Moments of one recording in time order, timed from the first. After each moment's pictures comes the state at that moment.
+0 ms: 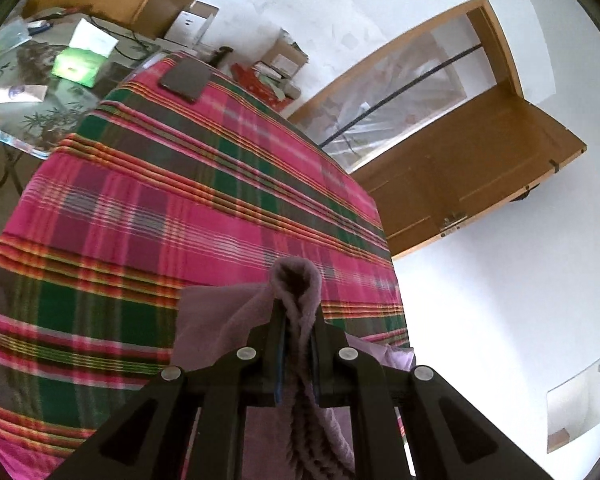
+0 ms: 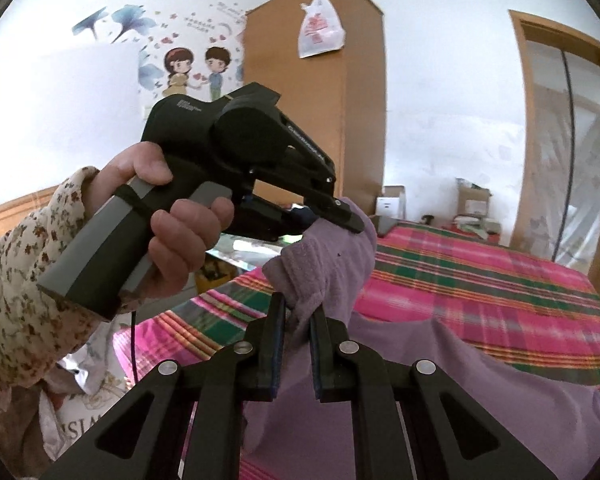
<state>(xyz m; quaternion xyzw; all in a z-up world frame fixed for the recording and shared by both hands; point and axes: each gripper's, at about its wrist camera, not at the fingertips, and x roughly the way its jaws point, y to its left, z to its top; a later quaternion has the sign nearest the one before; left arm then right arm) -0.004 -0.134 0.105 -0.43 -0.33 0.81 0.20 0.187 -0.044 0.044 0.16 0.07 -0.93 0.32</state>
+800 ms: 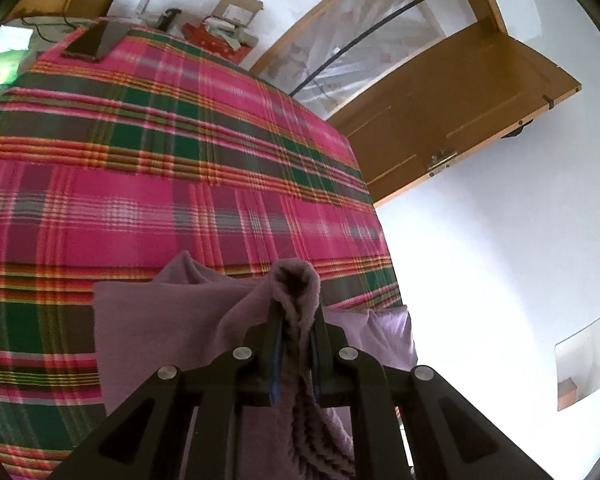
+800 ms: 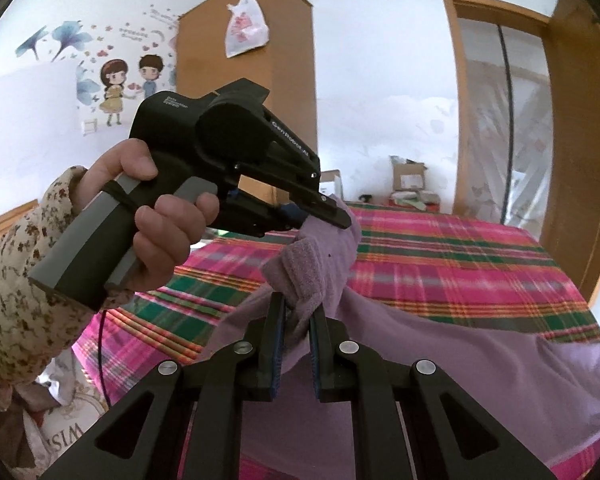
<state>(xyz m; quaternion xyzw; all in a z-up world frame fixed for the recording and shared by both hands) -0.038 -0.025 0.095 -0.49 -0.27 0.78 0.27 0.186 0.032 0.039 0.19 0.03 -0.96 0.22</state>
